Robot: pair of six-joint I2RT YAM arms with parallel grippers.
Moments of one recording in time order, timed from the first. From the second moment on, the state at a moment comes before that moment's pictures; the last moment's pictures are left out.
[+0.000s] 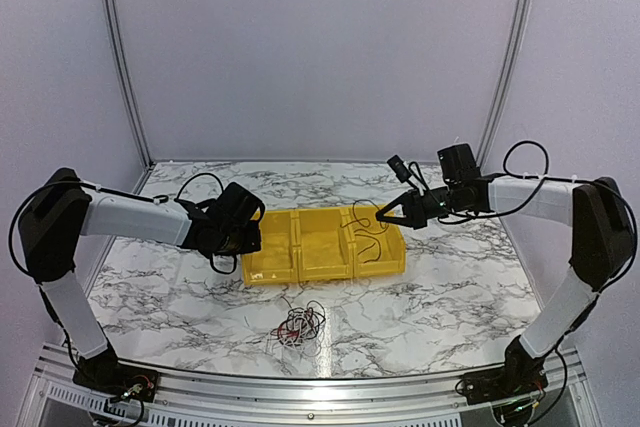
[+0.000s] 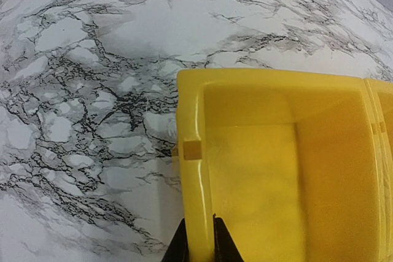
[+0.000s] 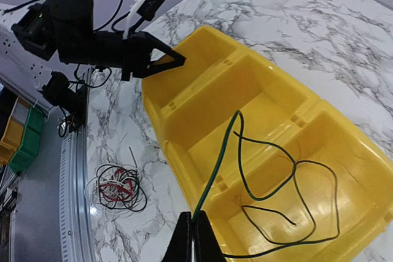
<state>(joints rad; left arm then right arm) -0.76 1.76 1.02 -0.20 -0.37 -0.72 0.35 1.62 1.06 -0.23 -0.98 -0.15</state>
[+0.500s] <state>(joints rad) -0.76 1.76 1.02 -0.19 -0.37 -0.71 0.29 1.64 1.03 -0.21 -0.77 -0.14</state>
